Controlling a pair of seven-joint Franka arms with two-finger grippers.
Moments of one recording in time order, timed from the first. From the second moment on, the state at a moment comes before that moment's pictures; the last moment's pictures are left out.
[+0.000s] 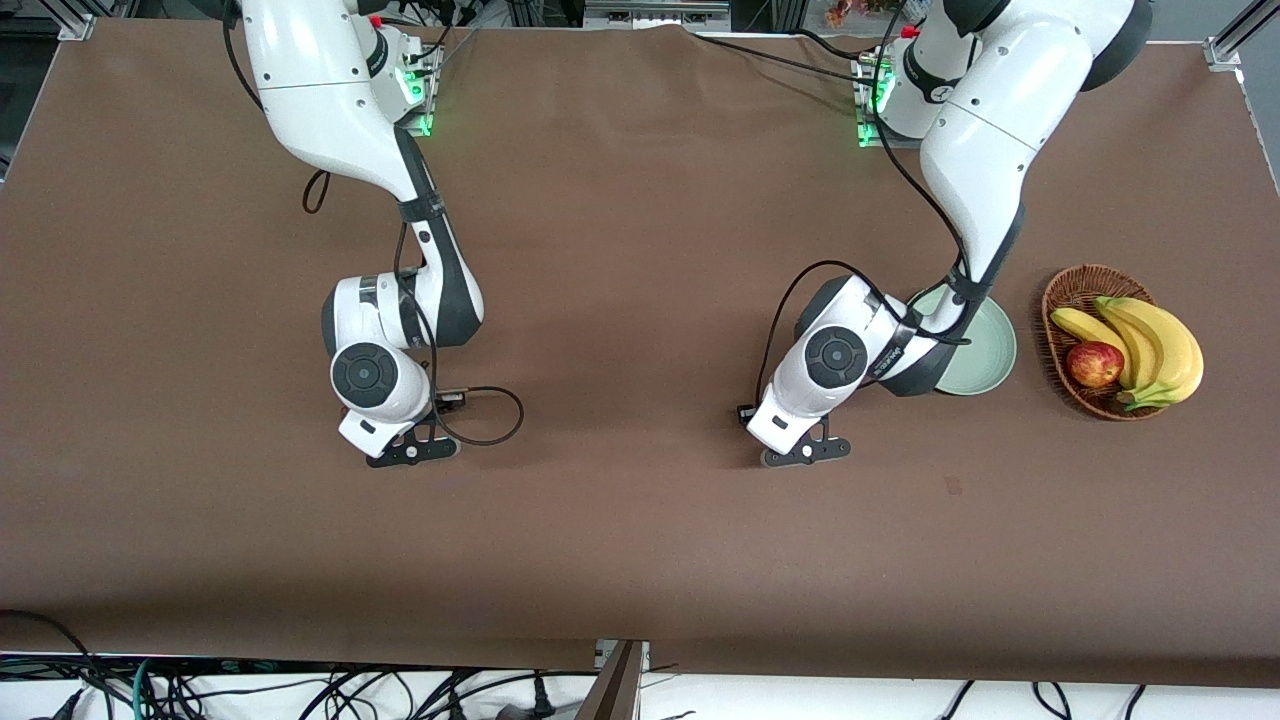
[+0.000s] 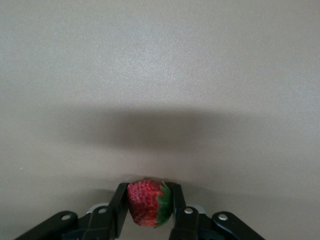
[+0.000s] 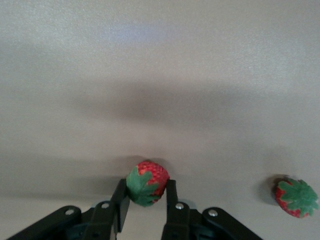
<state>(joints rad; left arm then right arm) -0.17 0.84 -0.32 -1.54 0.25 2.33 -0.75 0.64 0.78 -0.39 -1.58 0.21 2.16 0.02</state>
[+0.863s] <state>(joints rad) 0.13 0.57 -0.48 -1.70 0.25 2.03 -0.54 0.74 0.73 -0.36 -1.52 0.35 2.14 0.22</state>
